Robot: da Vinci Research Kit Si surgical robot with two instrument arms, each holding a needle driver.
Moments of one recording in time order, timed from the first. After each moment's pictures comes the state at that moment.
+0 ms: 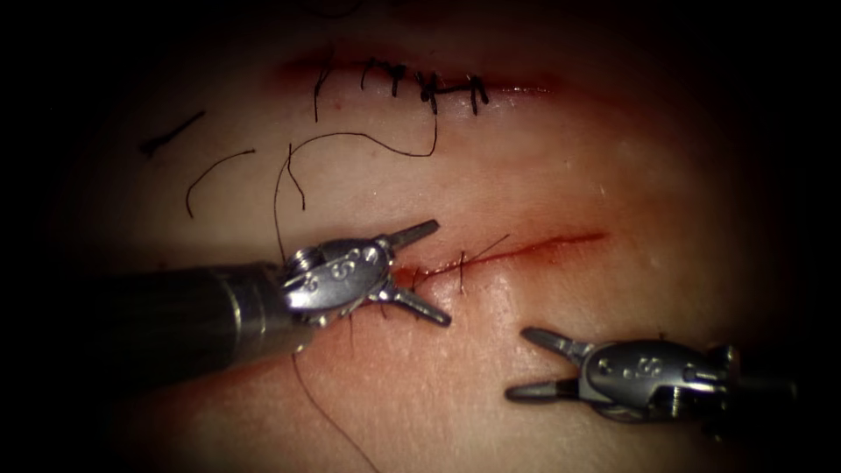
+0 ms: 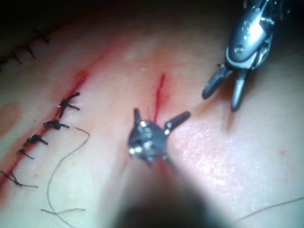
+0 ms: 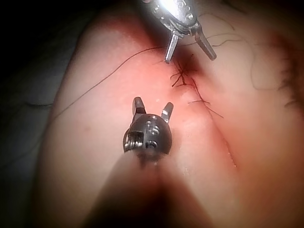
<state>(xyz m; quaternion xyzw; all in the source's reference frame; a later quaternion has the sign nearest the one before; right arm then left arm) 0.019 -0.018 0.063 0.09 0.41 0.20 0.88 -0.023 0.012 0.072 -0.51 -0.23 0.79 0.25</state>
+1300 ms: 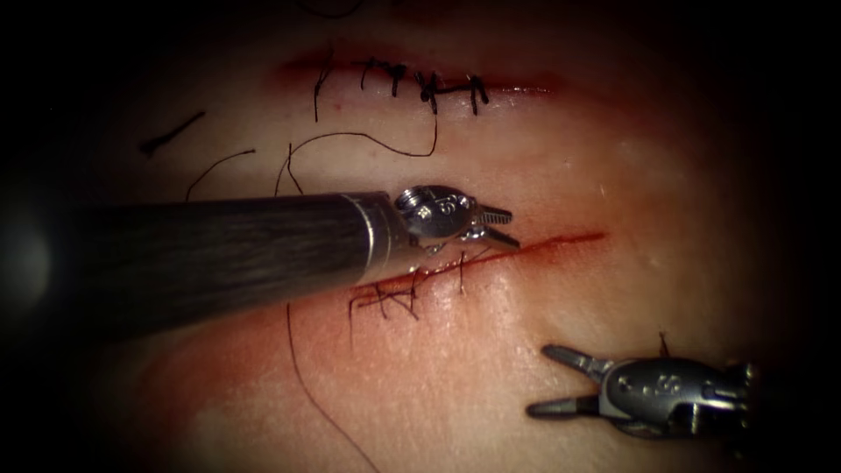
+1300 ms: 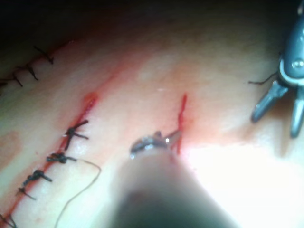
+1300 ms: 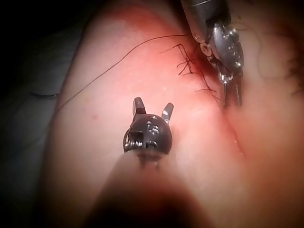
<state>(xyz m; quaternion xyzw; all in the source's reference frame) 0.017 -0.019 0.063 0.08 0.41 0.20 0.89 -0.030 0.015 0.083 -0.40 -0.28 0.83 0.25</state>
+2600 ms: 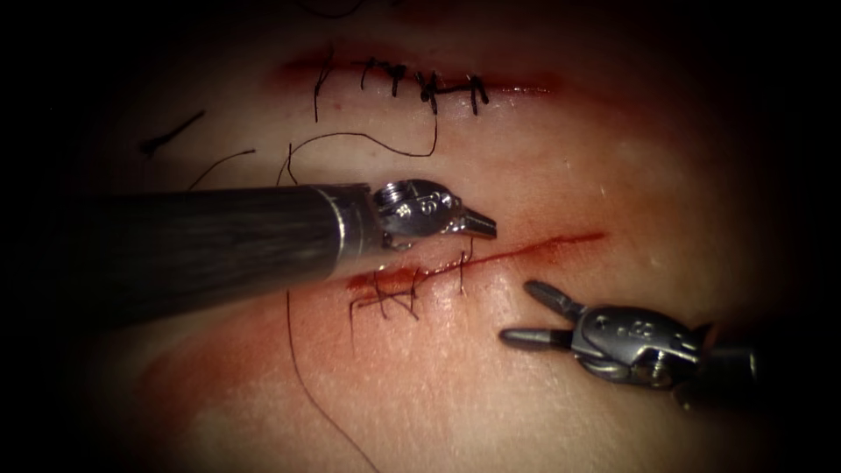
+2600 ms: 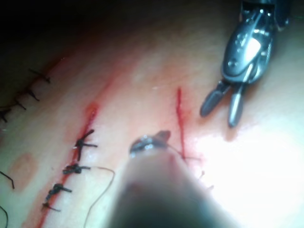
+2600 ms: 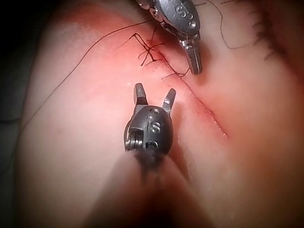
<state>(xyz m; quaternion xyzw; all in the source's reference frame) 0.018 -0.016 0.069 0.08 0.44 0.31 0.84 -0.027 0.017 0.079 -0.40 -0.24 0.87 0.18</state>
